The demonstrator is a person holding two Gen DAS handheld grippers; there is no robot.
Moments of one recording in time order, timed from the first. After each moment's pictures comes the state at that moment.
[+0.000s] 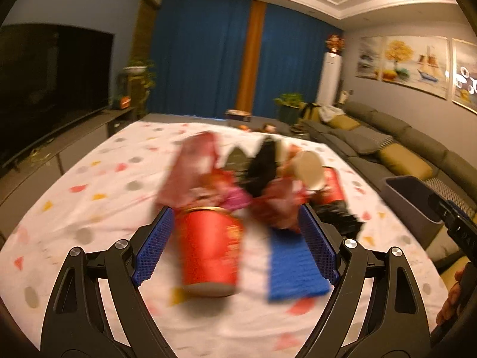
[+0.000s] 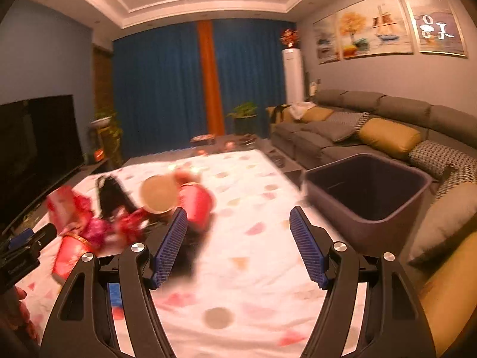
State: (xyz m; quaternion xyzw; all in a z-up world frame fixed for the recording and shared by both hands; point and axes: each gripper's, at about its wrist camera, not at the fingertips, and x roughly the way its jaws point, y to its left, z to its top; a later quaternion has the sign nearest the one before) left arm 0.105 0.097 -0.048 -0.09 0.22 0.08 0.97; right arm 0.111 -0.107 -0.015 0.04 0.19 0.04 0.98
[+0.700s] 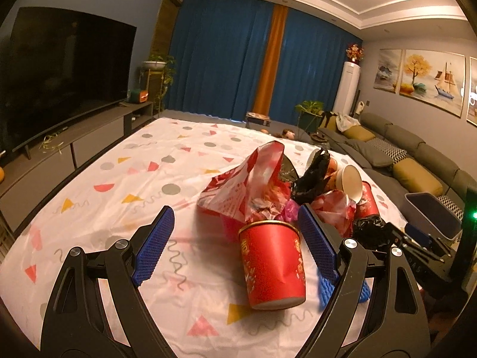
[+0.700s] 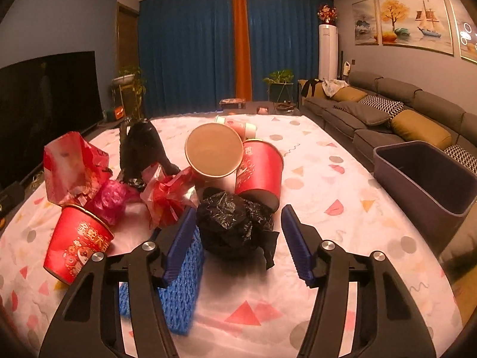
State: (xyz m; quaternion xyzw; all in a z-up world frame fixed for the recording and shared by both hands) left arm 0.112 0.147 -0.050 -0.12 0.21 0.10 0.96; right arm 0.170 -0.017 -0.063 -0.01 0.27 0.10 0.96
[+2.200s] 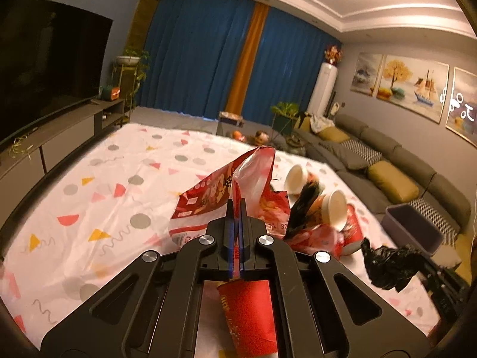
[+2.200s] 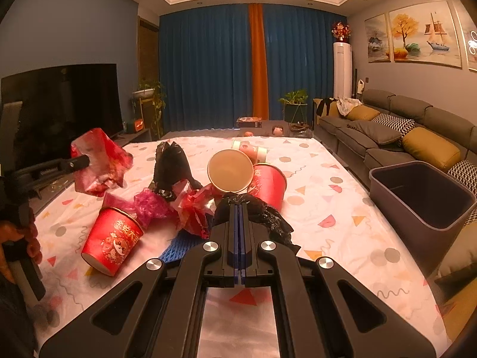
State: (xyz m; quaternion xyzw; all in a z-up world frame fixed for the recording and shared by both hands) left arm 0.162 0.171 -0.029 -0.14 0.21 0.02 0.97; right arm 0.120 -0.038 -0.027 -0.01 0.22 0.14 0.97
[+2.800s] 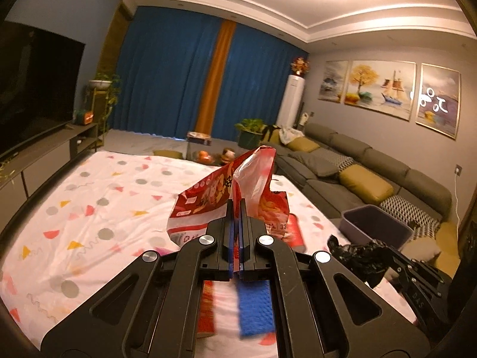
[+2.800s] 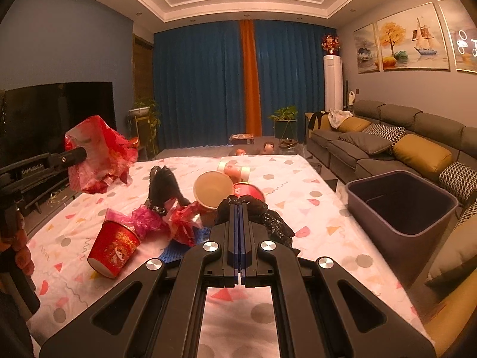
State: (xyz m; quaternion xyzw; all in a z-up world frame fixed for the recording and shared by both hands) left arm 0.125 0.101 0.011 -0.11 0.16 -0.05 0.98; right arm 0.091 -0.077 -0.003 0.01 0.18 0.13 0.98
